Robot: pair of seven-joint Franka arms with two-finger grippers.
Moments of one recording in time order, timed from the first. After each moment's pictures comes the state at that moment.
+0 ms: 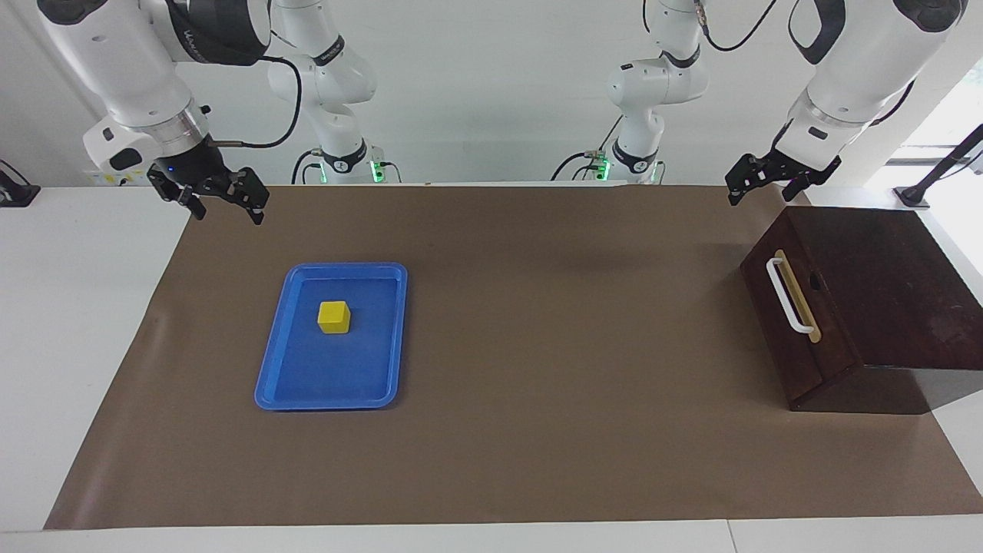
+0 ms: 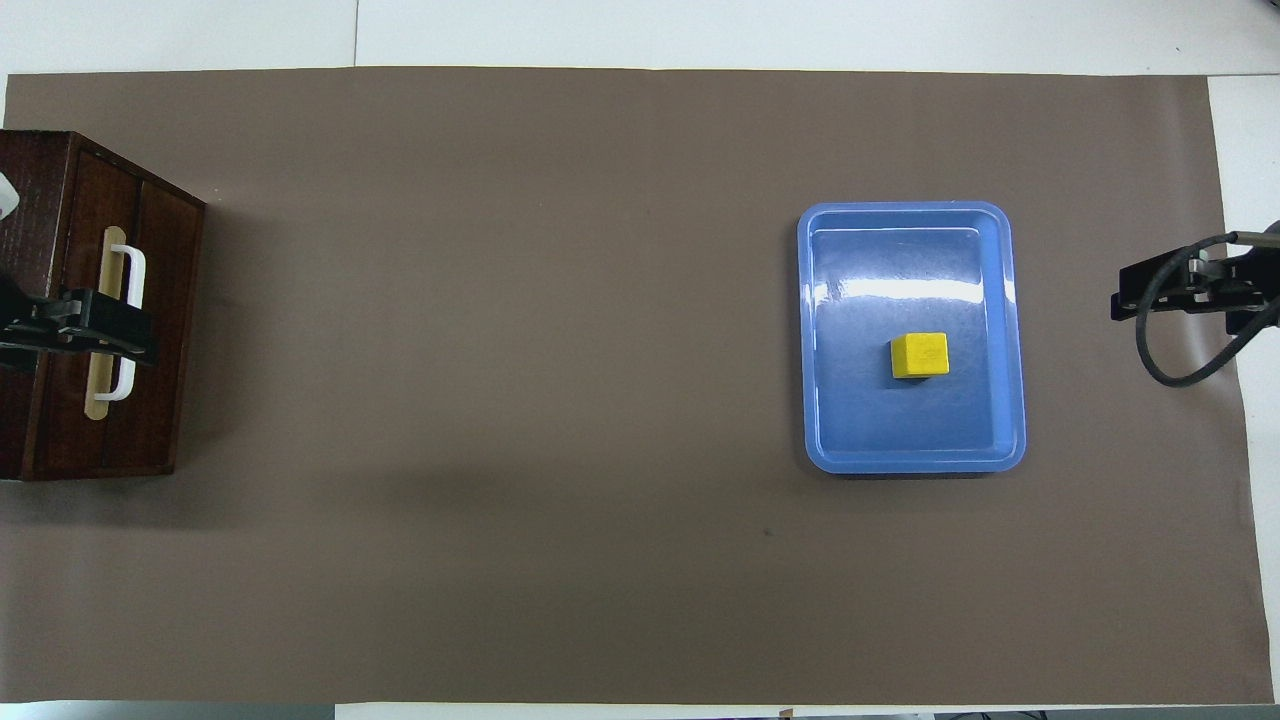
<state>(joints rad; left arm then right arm) 0.06 -0.03 -0.13 -1.60 0.02 1.45 -0.05 -0.06 -0.01 0.01 -1.63 0.03 1.57 0.15</state>
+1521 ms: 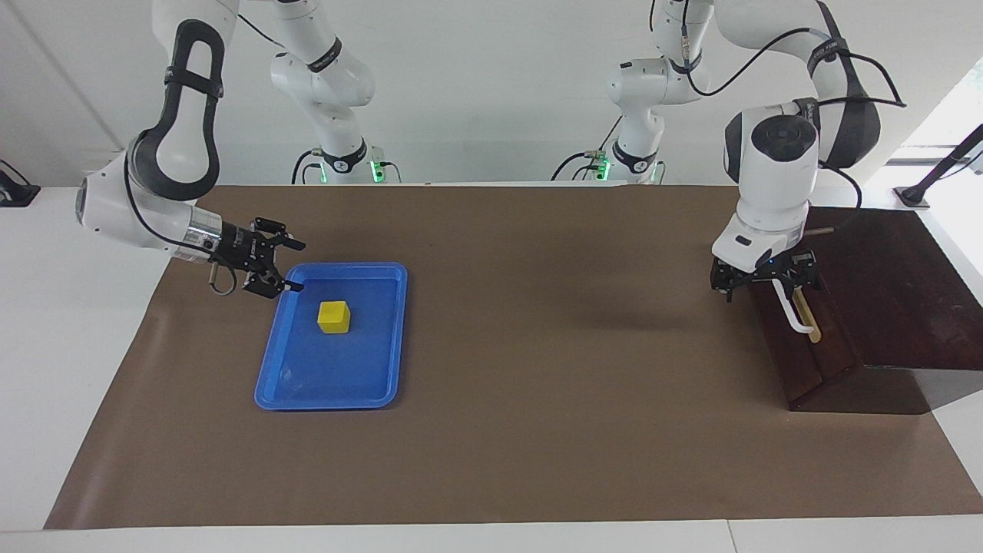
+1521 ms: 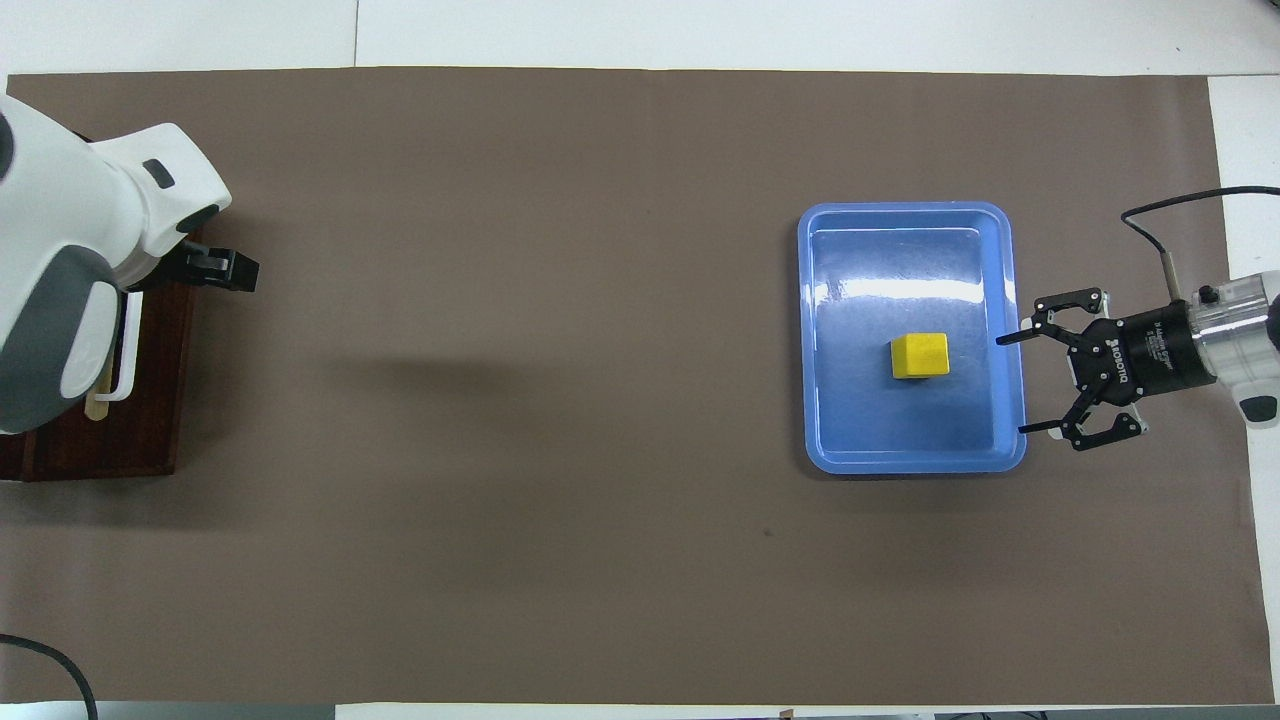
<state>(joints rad) 0.02 0.15 -0.14 -1.86 0.42 2.08 -0.04 -0.27 0.17 0.00 -2.03 0.65 1.73 0.97</state>
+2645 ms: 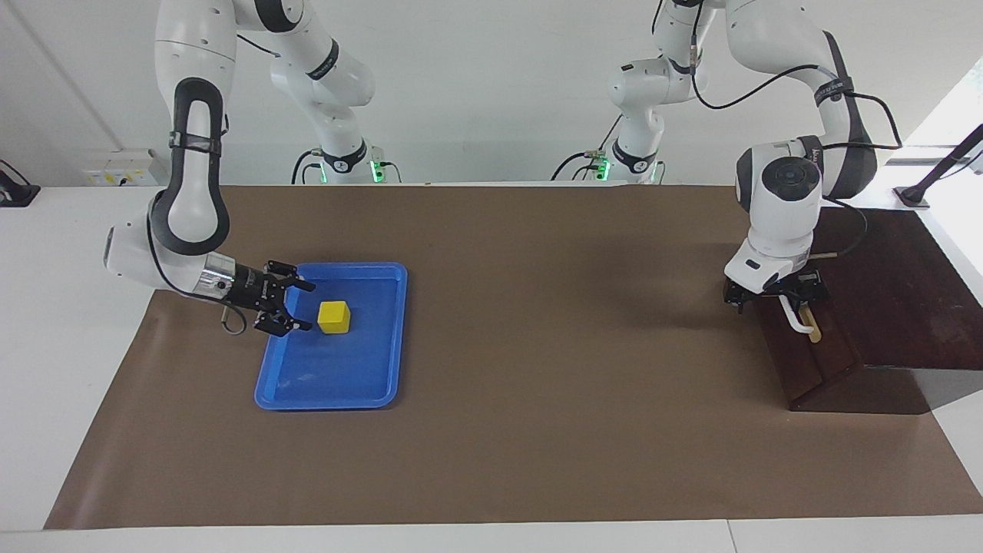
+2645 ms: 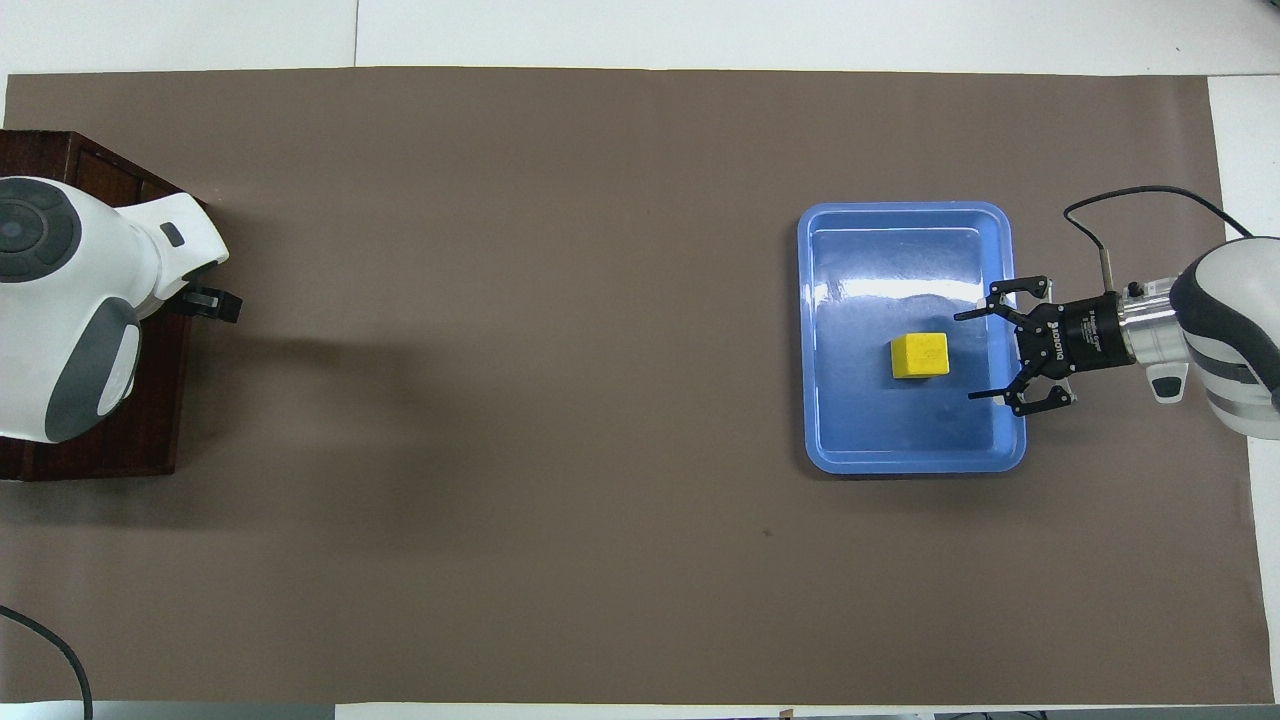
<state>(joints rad) 0.09 0.14 -0.14 -2.00 0.45 2.19 0.00 -0.25 0.32 0.01 -2.01 0.77 1.88 0.79</state>
